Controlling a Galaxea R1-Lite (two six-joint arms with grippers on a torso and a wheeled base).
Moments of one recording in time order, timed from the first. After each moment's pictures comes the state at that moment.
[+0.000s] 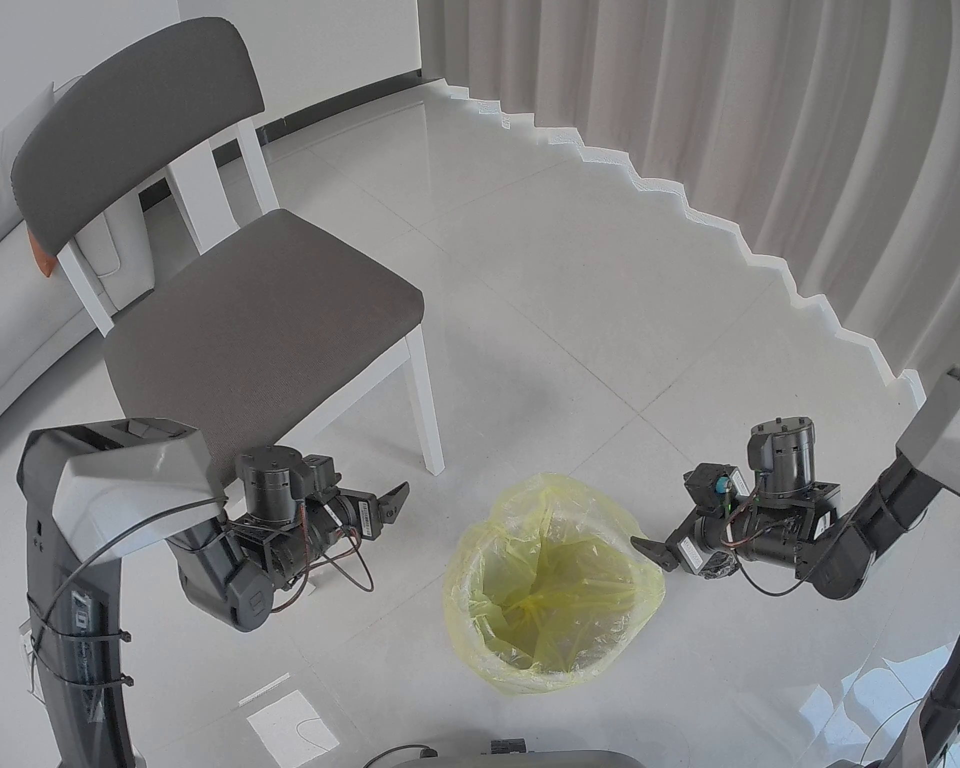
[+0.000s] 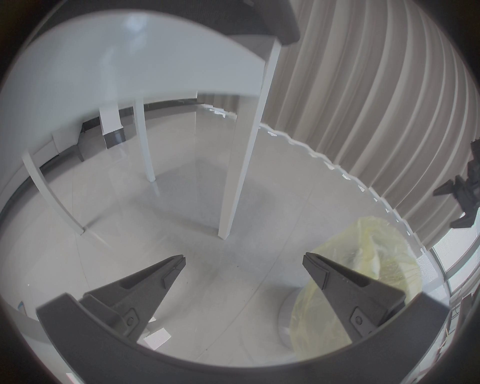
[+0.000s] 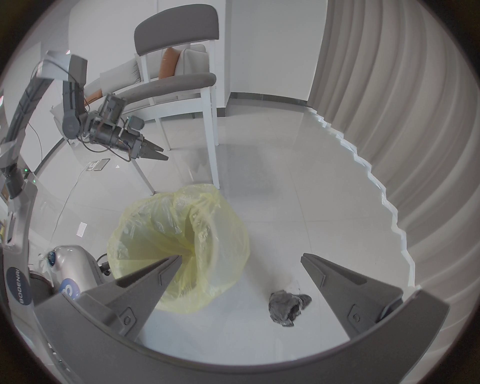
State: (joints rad) left arm -0.31 2.32 -0.77 -1.24 -0.06 -0.09; right arm 0.35 2.02 -0.65 -0.82 0.06 -0.46
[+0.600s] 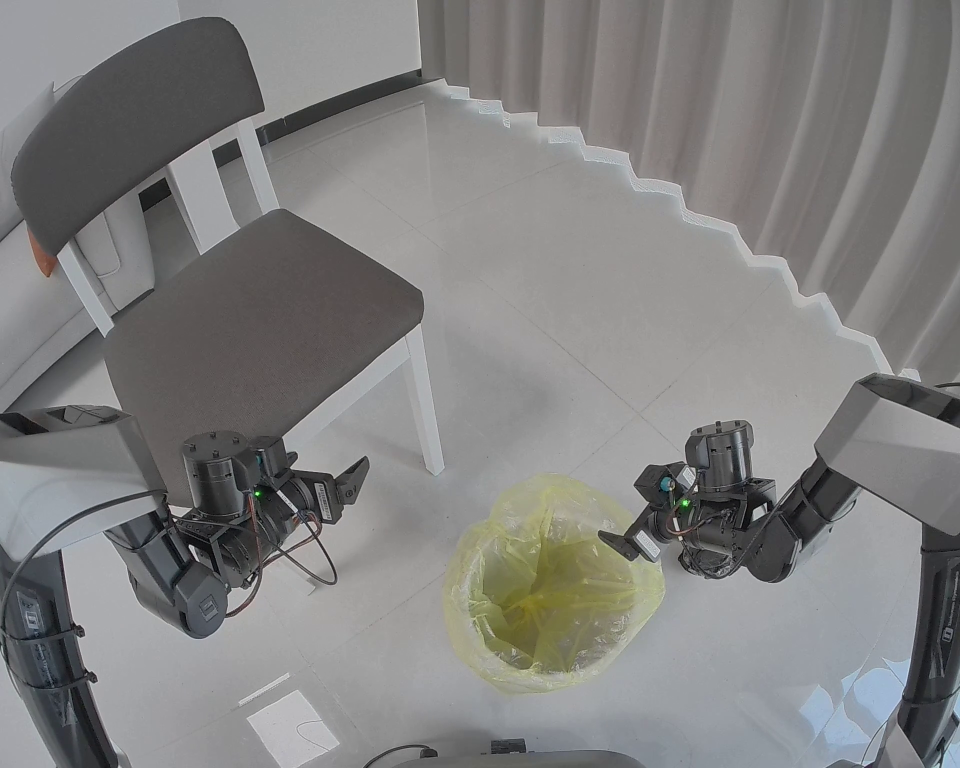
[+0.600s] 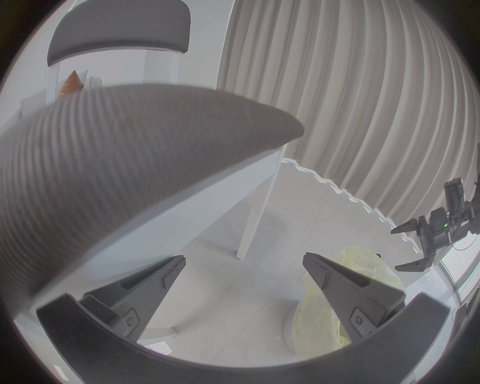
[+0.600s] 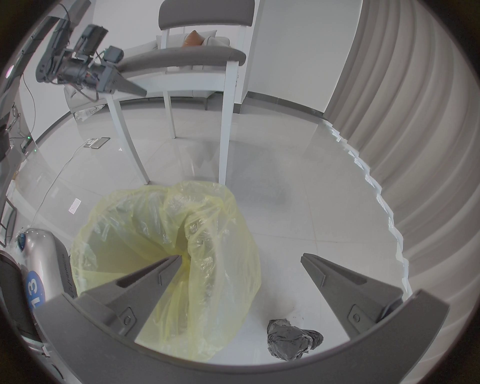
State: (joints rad) left arm -0.26 2.14 -0.60 -1.32 0.00 -0.10; right arm 0.36 2.26 -0.90 -0.80 0.04 -0.54
